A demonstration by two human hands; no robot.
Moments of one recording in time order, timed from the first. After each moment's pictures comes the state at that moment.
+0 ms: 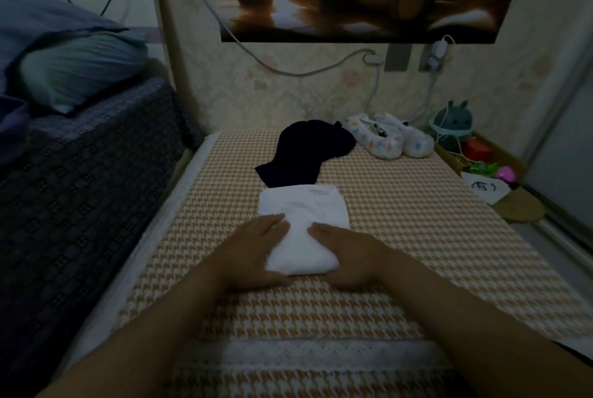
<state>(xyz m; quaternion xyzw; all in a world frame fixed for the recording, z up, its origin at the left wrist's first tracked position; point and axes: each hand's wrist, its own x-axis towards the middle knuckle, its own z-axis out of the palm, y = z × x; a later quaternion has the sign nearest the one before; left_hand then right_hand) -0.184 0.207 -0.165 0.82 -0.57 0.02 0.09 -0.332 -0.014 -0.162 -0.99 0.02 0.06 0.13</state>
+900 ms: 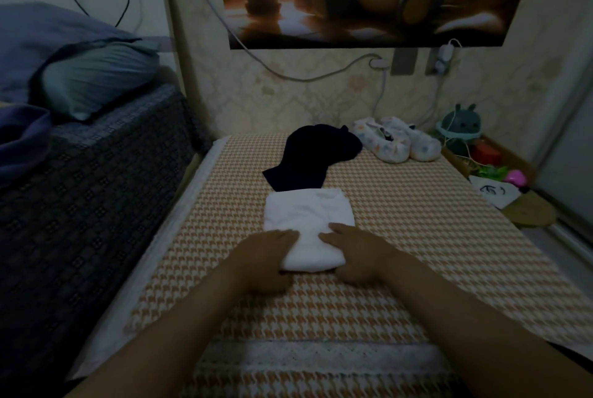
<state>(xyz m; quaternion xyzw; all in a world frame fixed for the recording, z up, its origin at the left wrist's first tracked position) -0.187 0.206 -0.178 0.82 -0.56 0.04 0.09 -0.325 -0.014 -0.158 -0.99 0.08 0.09 0.10</state>
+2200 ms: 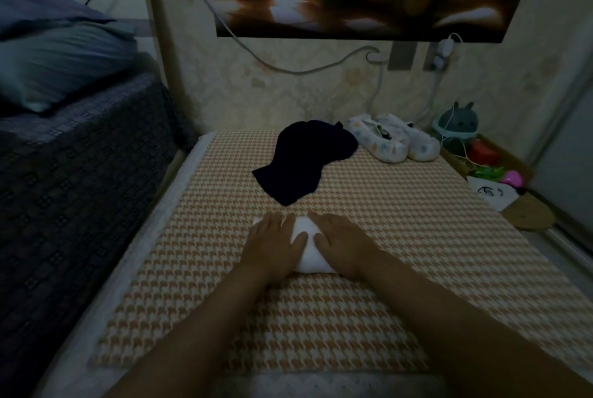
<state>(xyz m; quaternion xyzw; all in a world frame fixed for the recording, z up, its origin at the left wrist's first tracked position) -0.174 0.135 -0.191 0.91 -0.39 -0.05 0.15 -0.268 -0.027 -0.195 -0.97 0.11 -0.06 0.19</state>
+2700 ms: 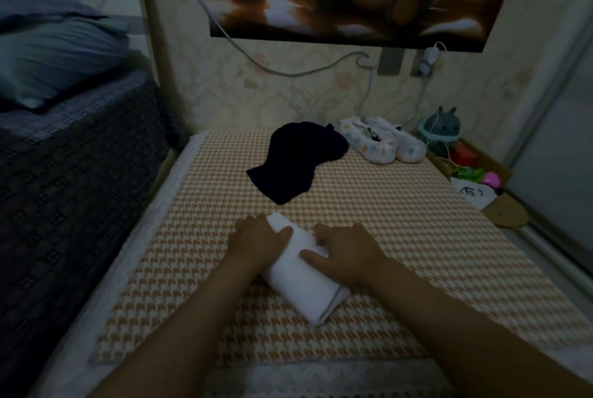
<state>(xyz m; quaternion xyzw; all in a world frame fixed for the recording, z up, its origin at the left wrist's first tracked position) -0.159 0.142 -0.177 0.93 -0.26 -0.12 0.22 -0.304 0.002 -0.163 -0.98 0.10 -0.11 0.11</state>
